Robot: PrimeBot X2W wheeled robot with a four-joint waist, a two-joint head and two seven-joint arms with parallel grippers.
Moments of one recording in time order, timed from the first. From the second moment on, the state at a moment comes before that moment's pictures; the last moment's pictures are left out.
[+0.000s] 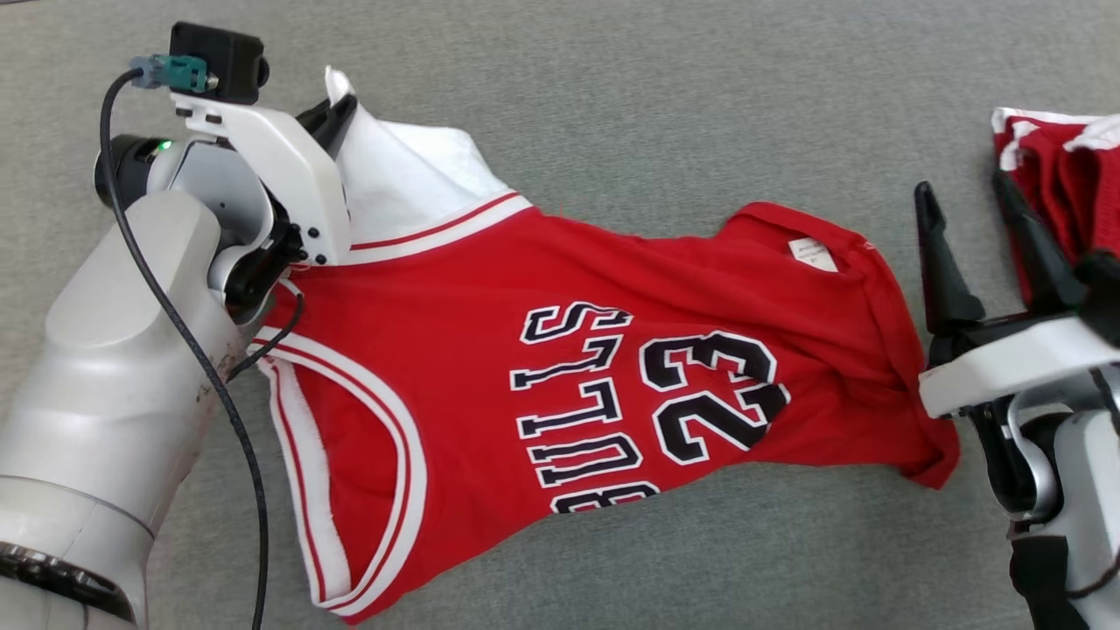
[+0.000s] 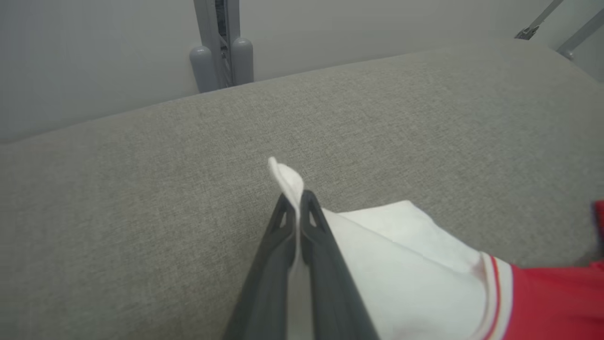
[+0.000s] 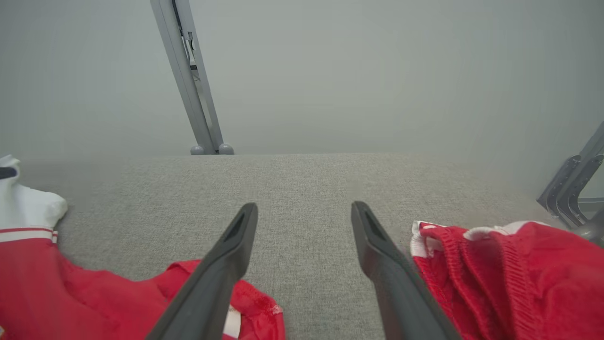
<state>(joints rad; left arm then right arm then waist) -1.05 0.27 -0.70 0.88 -0.80 -0.13 0.14 -0.39 -0.15 0.03 0.15 0.24 0.13 -0.08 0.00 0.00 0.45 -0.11</state>
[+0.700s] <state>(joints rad) -1.06 0.29 -0.76 0.85 -0.85 -0.13 -0.10 -0.46 -0.23 0.19 0.44 0.47 0.13 -0.06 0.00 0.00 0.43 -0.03</state>
